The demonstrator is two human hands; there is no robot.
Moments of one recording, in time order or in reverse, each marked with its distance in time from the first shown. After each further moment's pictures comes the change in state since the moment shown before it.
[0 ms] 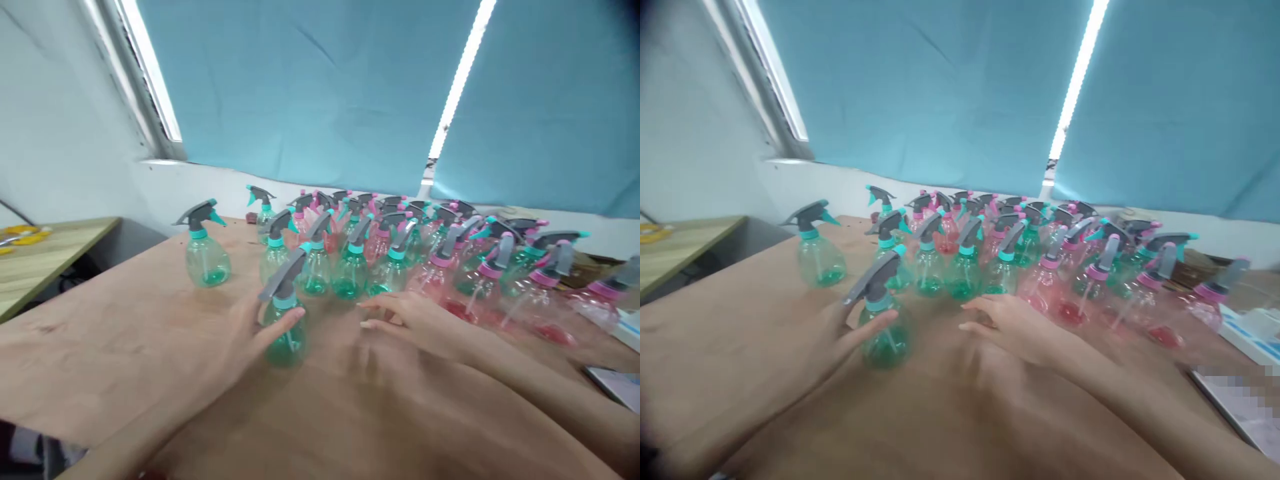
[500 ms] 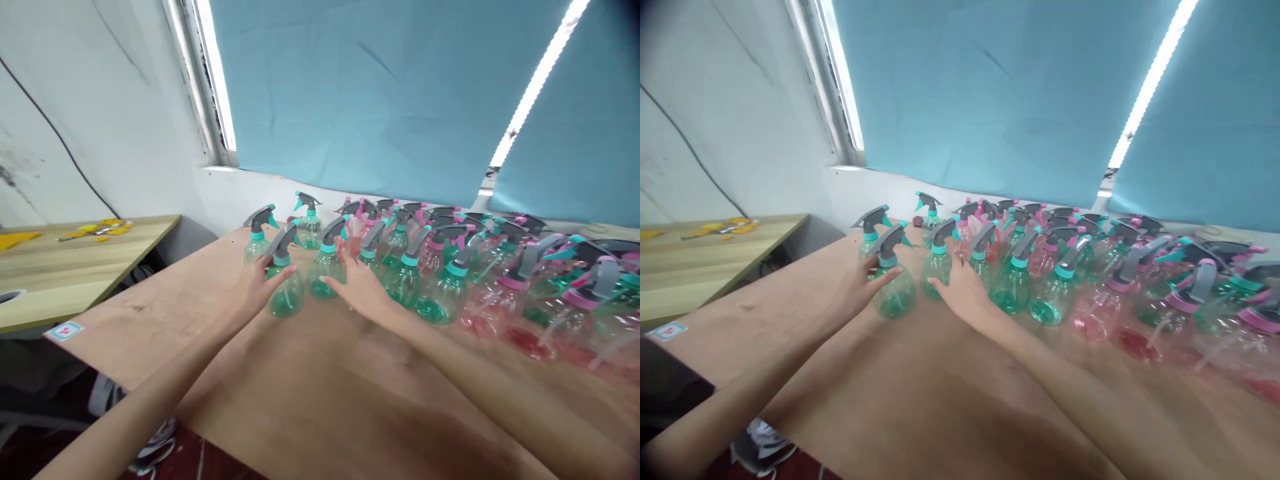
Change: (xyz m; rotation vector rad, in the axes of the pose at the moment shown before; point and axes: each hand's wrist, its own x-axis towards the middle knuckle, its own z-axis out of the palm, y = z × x) left_hand 0.047 -0.084 -0.069 0.269 0.128 -0.084; right_hand 0.145 -0.096 0.053 0.163 0.321 0.158
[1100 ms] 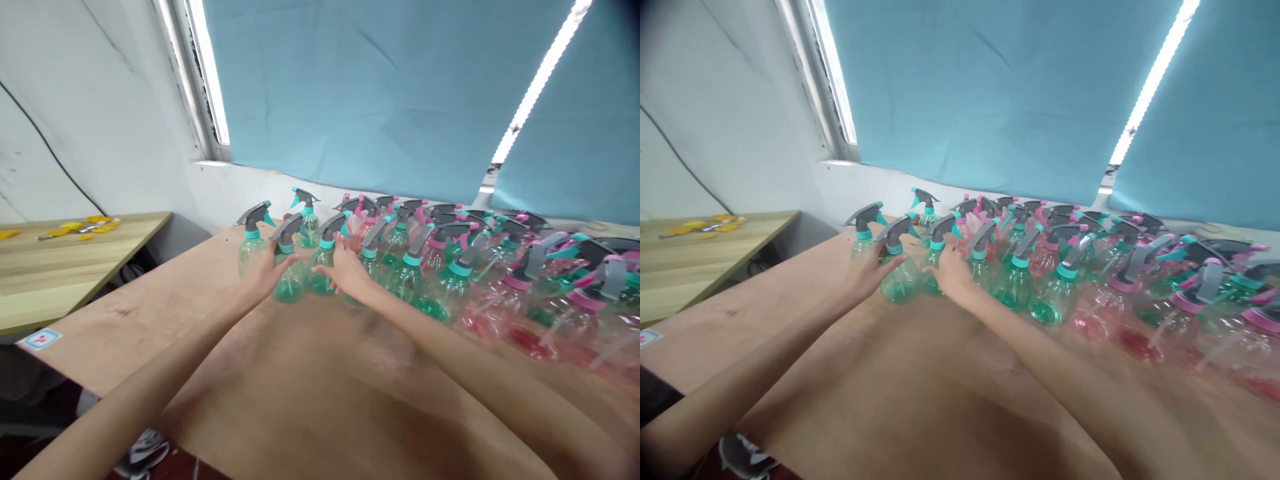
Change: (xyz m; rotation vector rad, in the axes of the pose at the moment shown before) left_hand 0.033 0.002 0.014 0.072 -0.033 0.040; right_hand 0.047 -0.009 0.015 0.102 -0.110 0.159
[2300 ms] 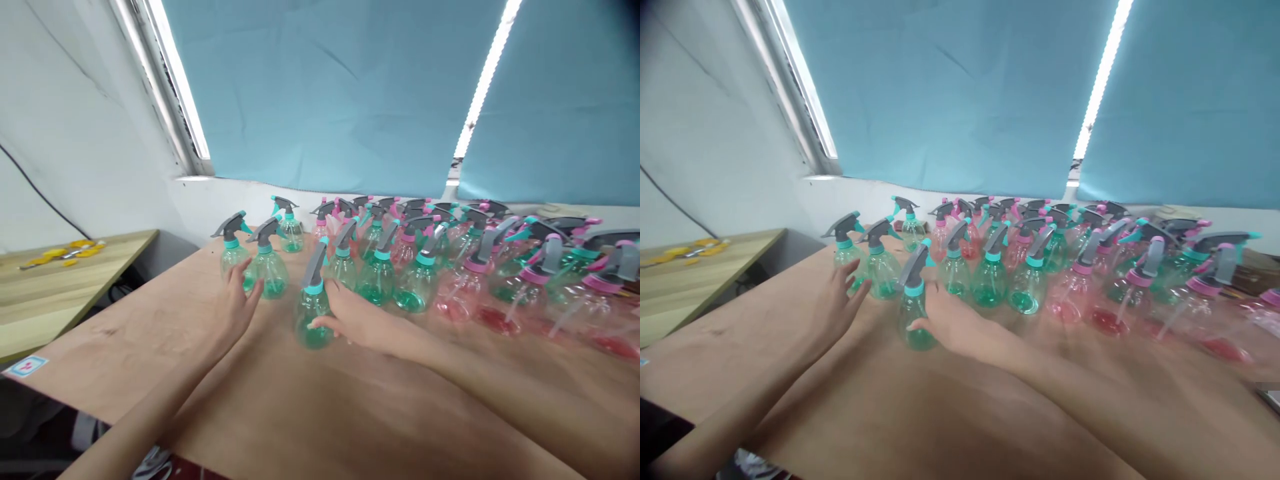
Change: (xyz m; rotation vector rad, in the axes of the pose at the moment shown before) left_hand -0.047 -0.005 0.006 -0.018 0.145 -0.023; right_hand -0.094 0.021 -0.040 -0.120 -0.239 -0.325
